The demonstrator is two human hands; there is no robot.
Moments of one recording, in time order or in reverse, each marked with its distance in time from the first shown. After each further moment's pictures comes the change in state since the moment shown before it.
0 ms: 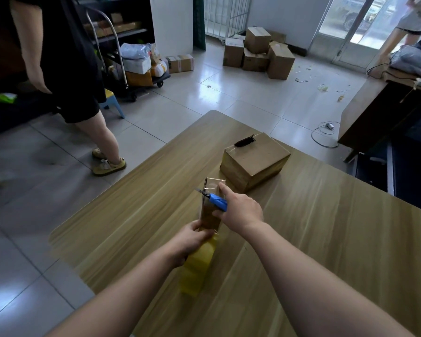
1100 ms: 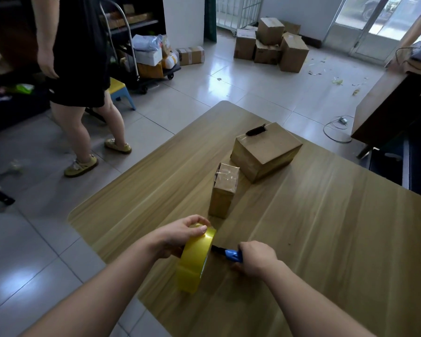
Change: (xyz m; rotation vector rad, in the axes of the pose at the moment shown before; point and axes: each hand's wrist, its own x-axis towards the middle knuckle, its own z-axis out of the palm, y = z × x) left_hand -0.031 -0.021 -0.040 0.216 -0.143 -0.073; right_hand -0.074 0.039 0.092 -0.162 -0.504 0.021
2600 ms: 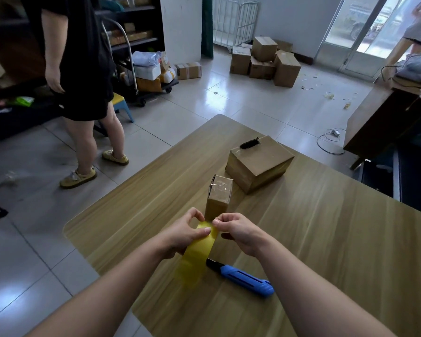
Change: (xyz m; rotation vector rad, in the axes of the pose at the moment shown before) left_hand -0.003 0.026 0.010 0.059 0.124 0.160; right_hand -0.006 -0.027 -0.083 1.277 -0.056 -0.198
